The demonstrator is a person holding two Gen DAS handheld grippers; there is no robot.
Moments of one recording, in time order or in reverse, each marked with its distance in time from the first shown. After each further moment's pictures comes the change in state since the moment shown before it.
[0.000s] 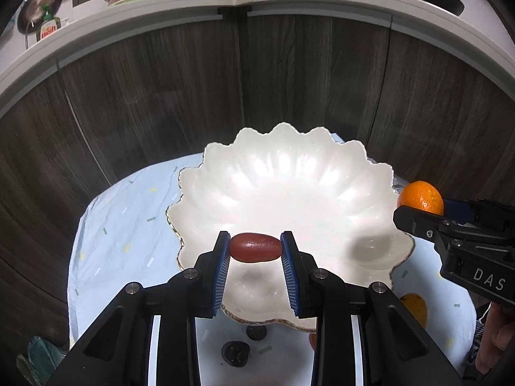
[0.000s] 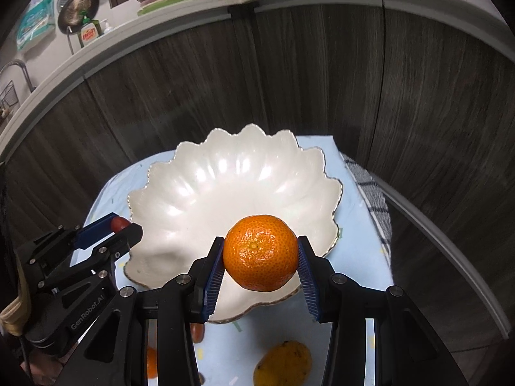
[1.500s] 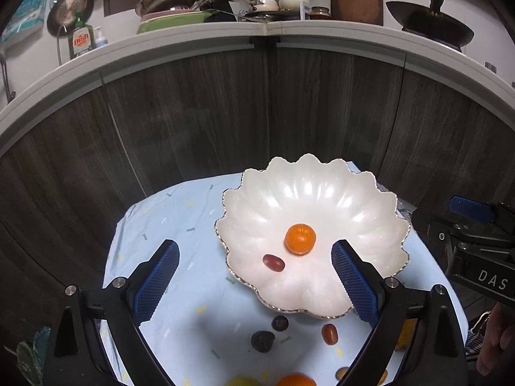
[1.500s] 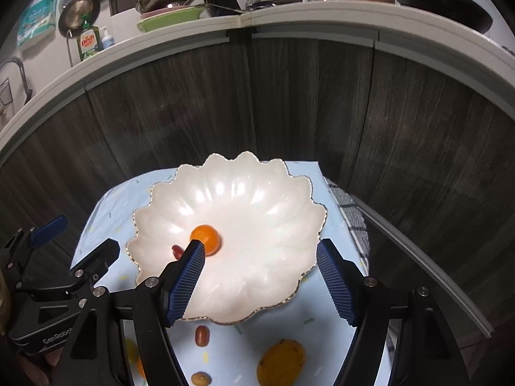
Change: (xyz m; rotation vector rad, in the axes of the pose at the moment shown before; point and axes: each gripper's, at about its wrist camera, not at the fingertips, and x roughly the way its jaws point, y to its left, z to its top) left arm -0.062 0.023 0.007 -0.057 -0.088 0.080; right arm -0.056 0.026 0.010 -0.018 -0.096 -0.112
